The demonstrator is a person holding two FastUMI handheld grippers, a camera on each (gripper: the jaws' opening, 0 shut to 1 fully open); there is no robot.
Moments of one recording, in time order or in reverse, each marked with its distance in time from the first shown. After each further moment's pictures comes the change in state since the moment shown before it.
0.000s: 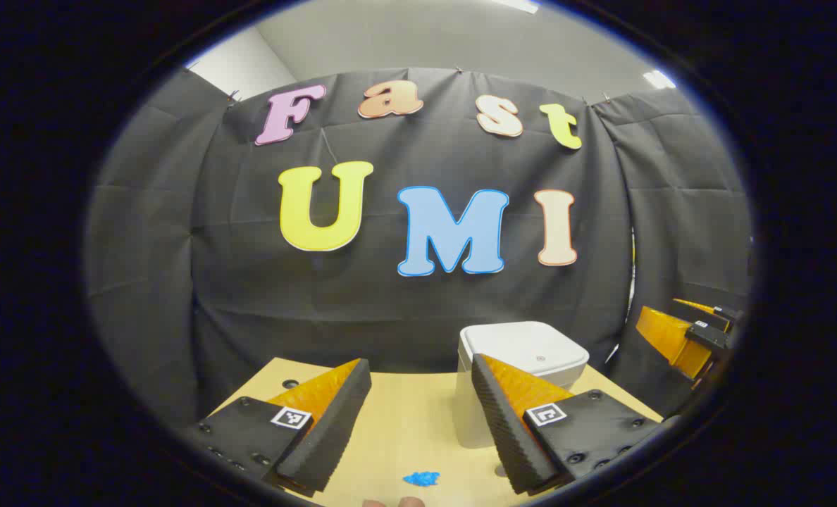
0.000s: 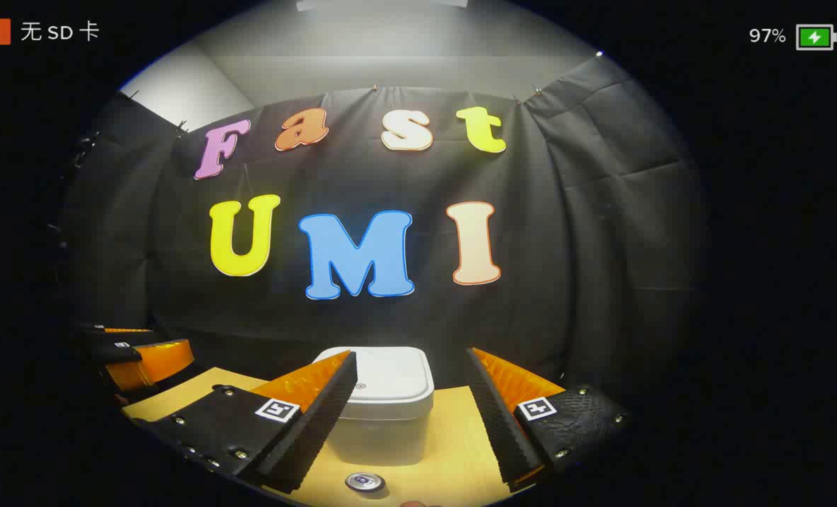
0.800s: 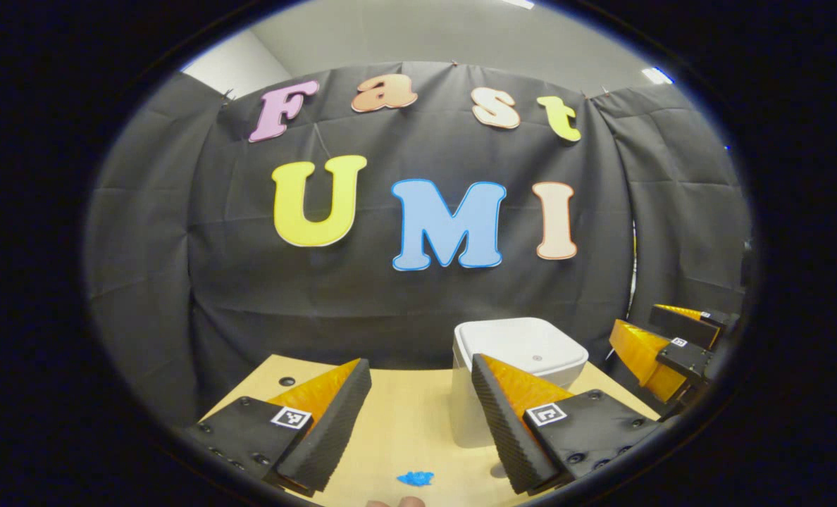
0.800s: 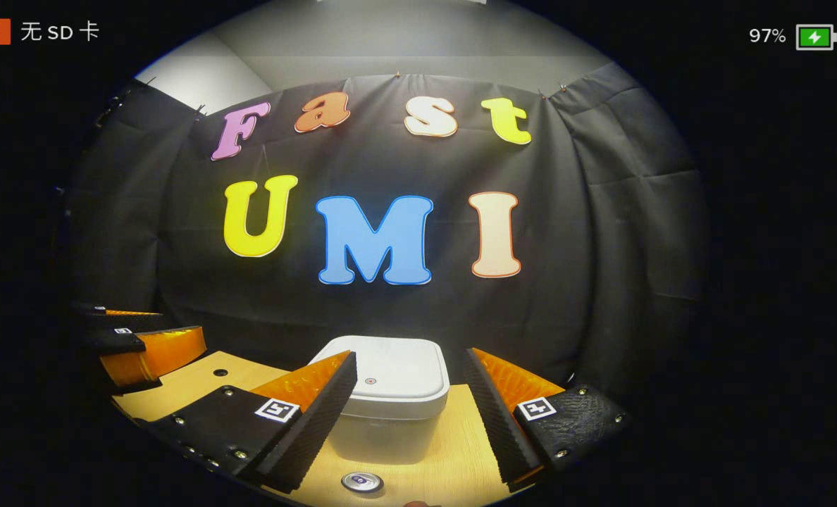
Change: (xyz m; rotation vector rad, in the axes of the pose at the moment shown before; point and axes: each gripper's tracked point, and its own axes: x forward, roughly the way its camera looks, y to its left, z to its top) left arm 0.019 -0.020 0.004 0.023 0.010 -0.011; right arm 0.027 0.023 -0.012 -0.030 0.052 0.075
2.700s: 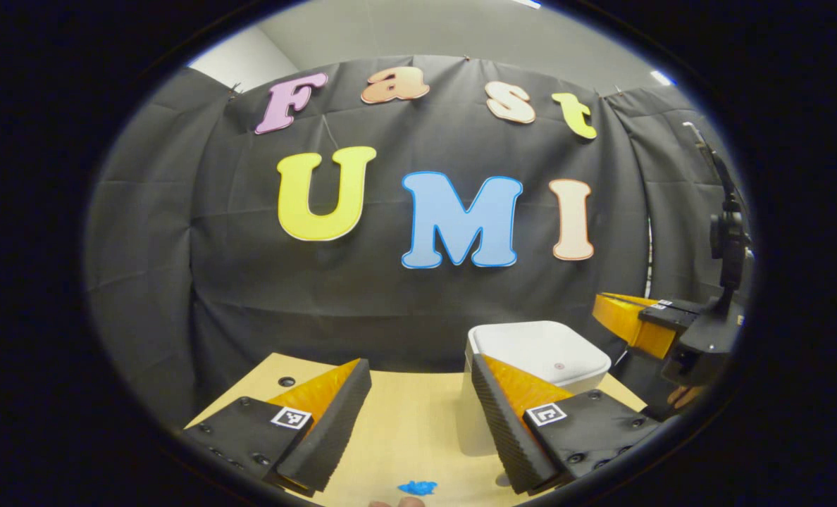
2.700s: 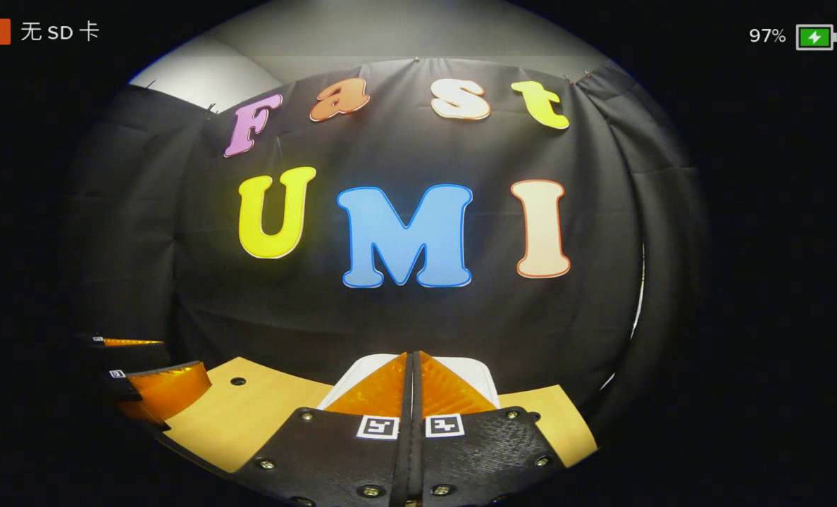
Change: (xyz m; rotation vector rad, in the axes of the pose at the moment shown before) left arm 0.036 0.017 -0.013 -0.050 0.017 0.059; right arm 0.074 0.038 0.009 0.009 0.037 0.124
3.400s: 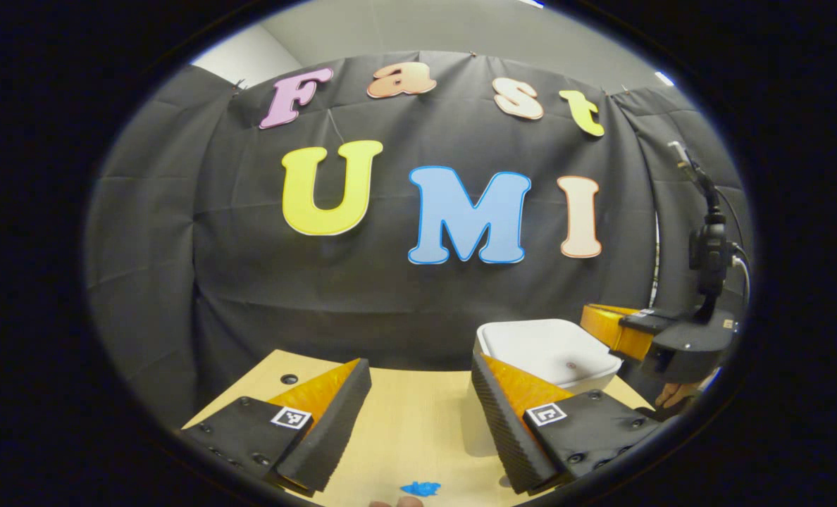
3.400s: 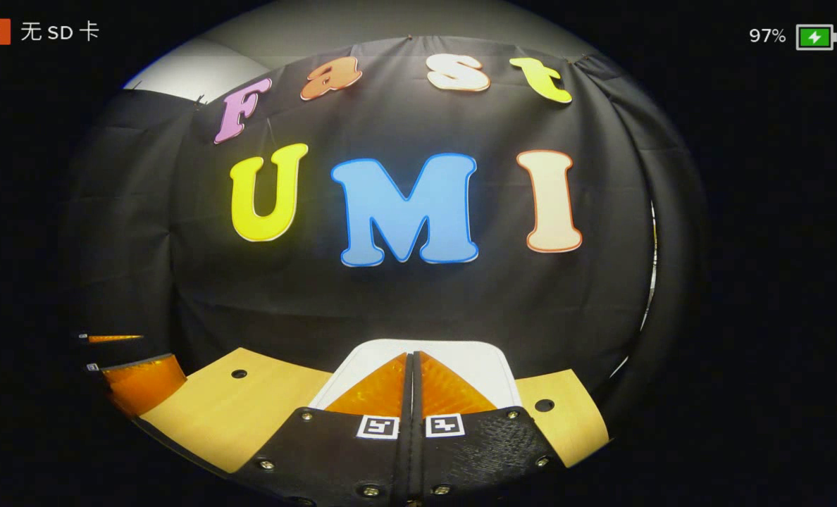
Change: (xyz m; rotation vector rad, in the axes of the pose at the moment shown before) left arm 0.013 0.007 -0.008 -0.001 0.015 0.015; right arm 0.043 0.009 -0.041 0.026 0.129 0.013
